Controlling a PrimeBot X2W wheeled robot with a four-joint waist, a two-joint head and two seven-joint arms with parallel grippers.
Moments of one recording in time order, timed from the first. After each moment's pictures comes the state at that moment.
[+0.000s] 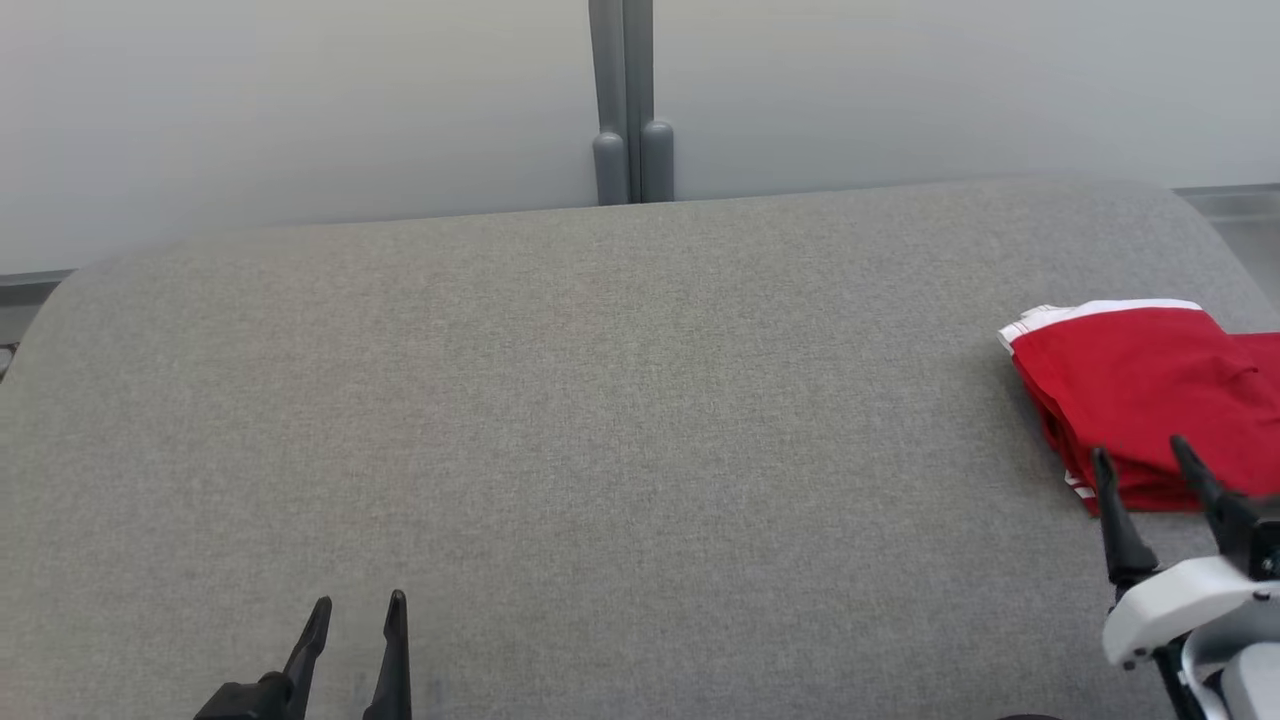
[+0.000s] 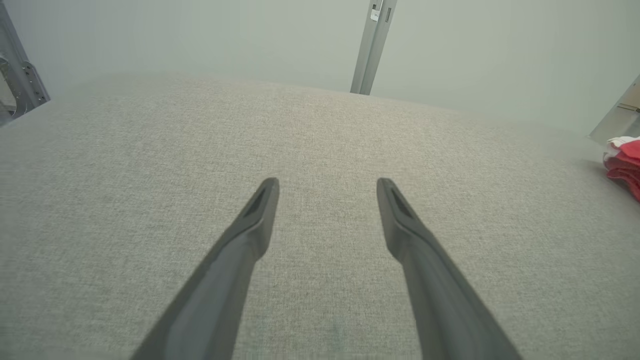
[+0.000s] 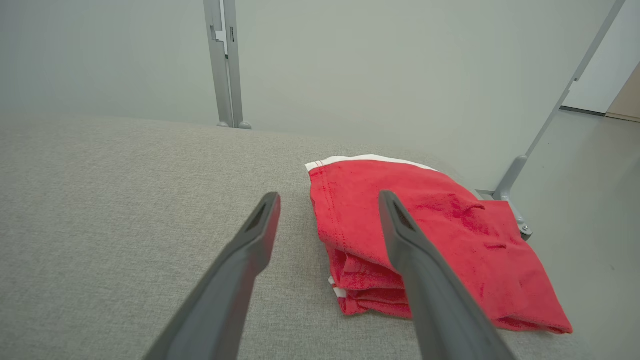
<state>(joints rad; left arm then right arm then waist) 0.11 0.07 -0.07 0.27 -0.28 -0.13 -0.26 -0.11 -0.34 0.02 0.38 0.23 0.13 -0.26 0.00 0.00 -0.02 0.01</state>
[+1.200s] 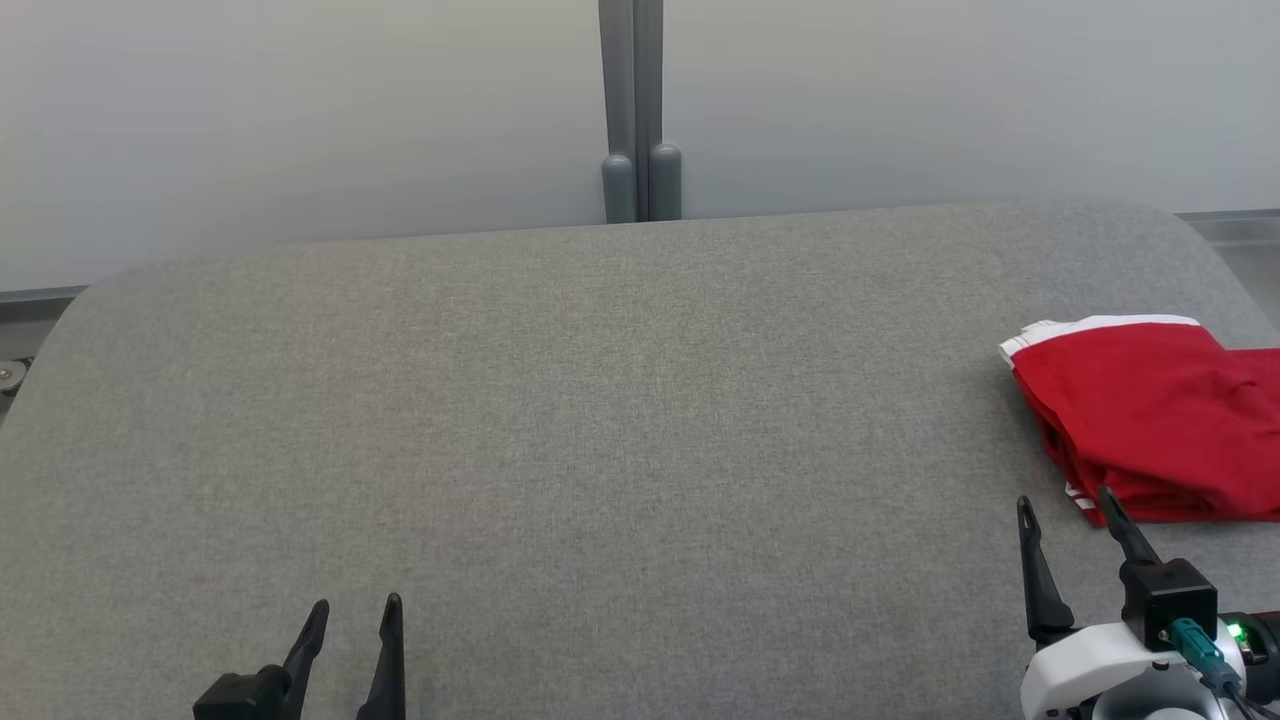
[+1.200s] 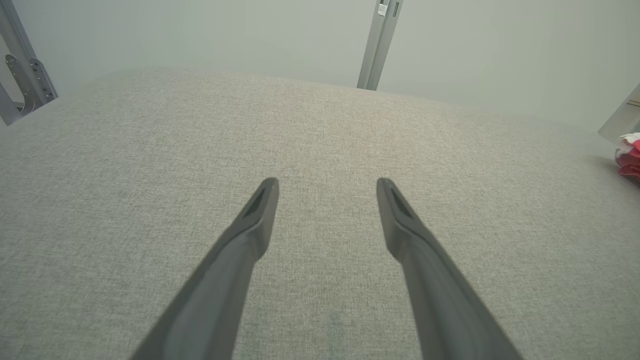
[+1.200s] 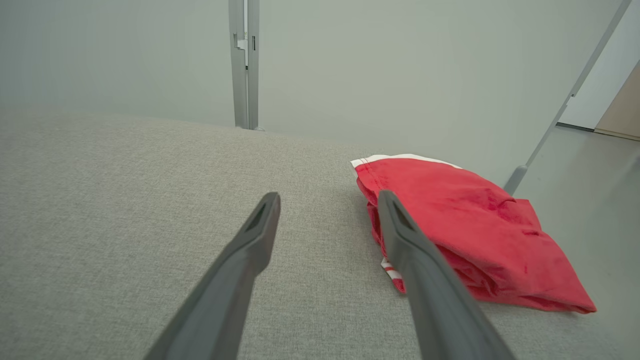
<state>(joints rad) 0.07 0.11 -0.09 0.35 -0.32 -0.13 -0.26 0.02 -0.07 -0.11 0.23 -0.09 0.13 -0.26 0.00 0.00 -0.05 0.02</state>
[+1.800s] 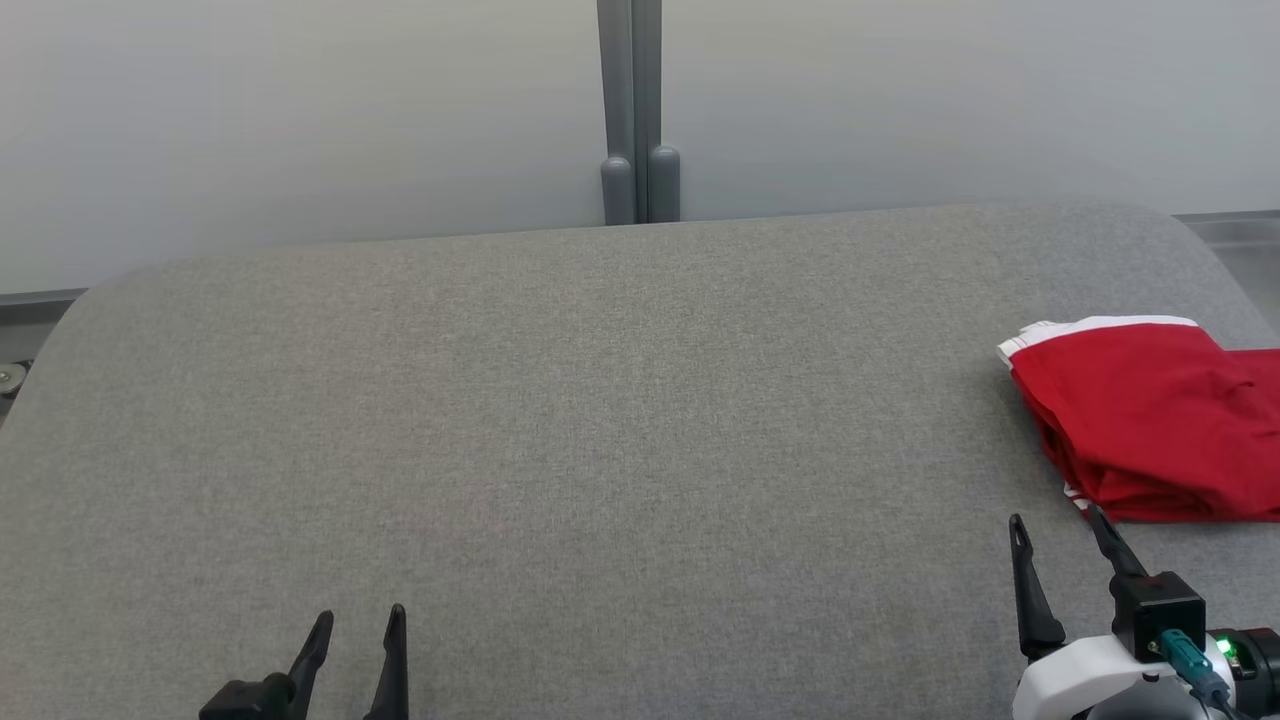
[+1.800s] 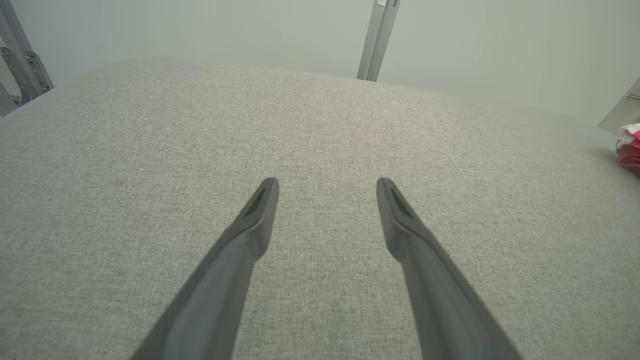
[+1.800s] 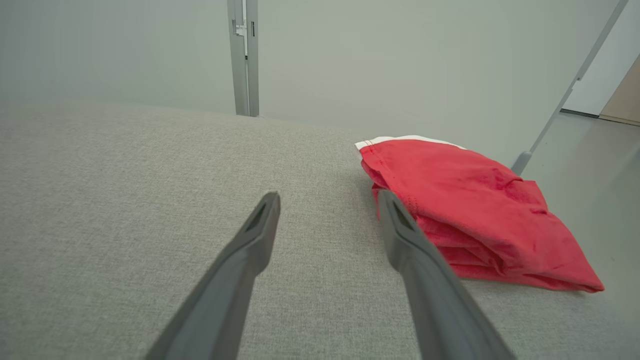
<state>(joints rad) 0.08 0.11 -0.10 0.36 -0.32 -0.13 -0.26 0.03 -0.05 -0.12 0.26 -0.09 0.13 -0.26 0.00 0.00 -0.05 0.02</state>
